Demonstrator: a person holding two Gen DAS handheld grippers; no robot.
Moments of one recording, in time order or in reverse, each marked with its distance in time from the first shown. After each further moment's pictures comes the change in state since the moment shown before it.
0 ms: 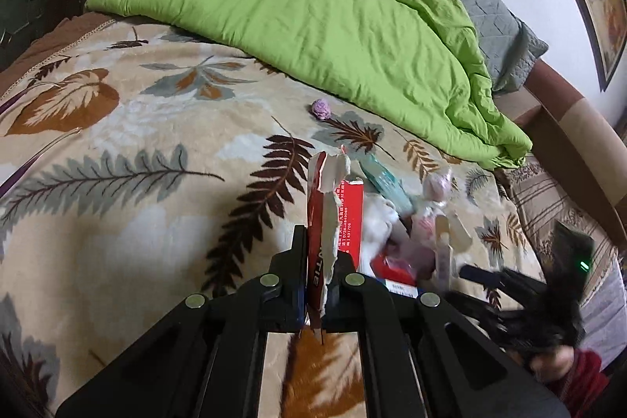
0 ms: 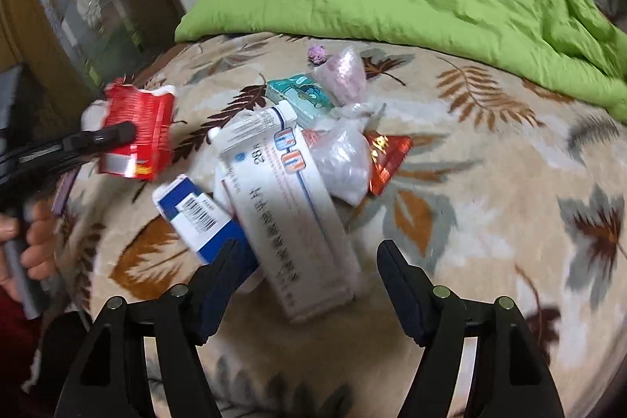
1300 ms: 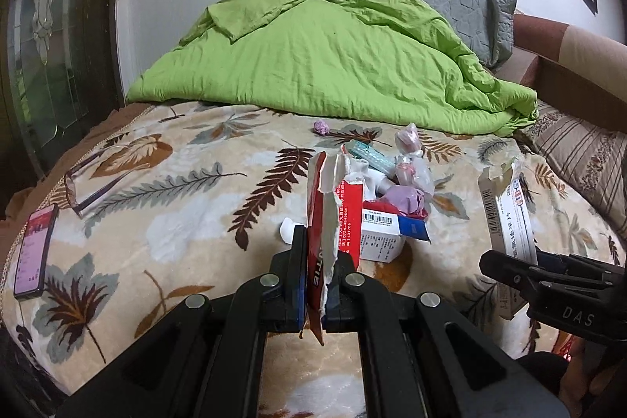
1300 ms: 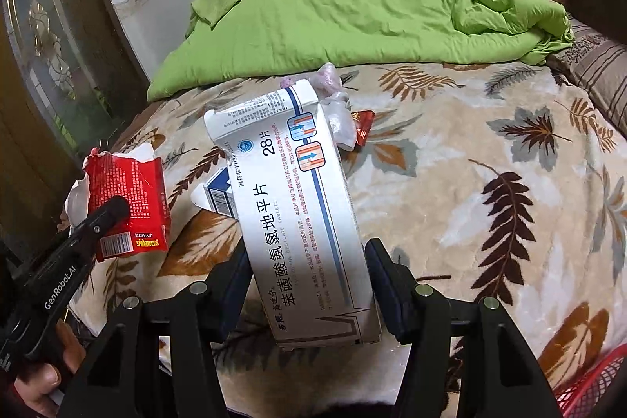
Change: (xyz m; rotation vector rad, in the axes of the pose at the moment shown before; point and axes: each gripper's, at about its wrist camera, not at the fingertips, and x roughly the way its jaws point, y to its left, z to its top) left arm -0.073 -0.072 -0.101 0.265 -0.226 0.249; right arm -0.084 0.066 -0.084 0.280 -0.222 -0.163
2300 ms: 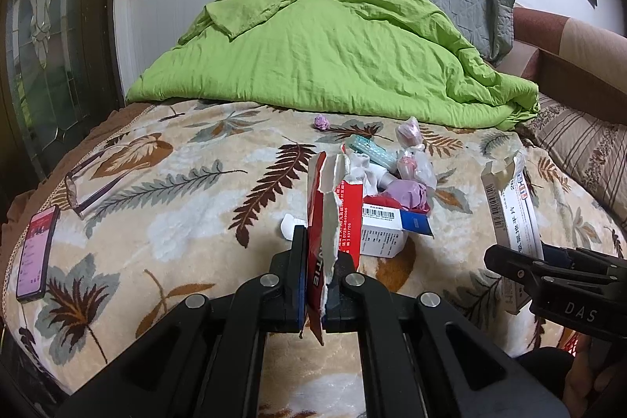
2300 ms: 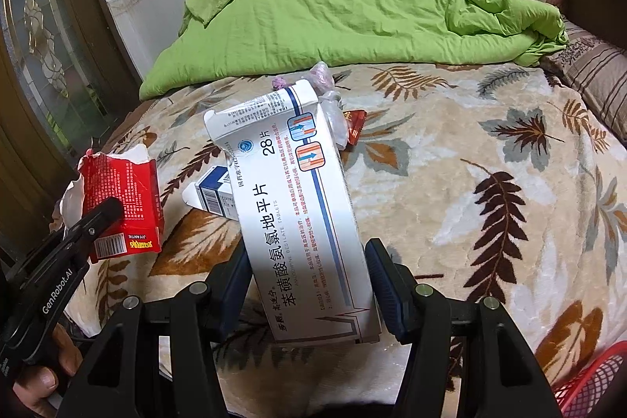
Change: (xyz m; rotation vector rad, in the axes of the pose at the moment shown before) left arm 0.000 0.002 -0.002 0.001 0.009 0.006; right arm 0.000 0.000 0.002 -0.004 0.004 -0.032
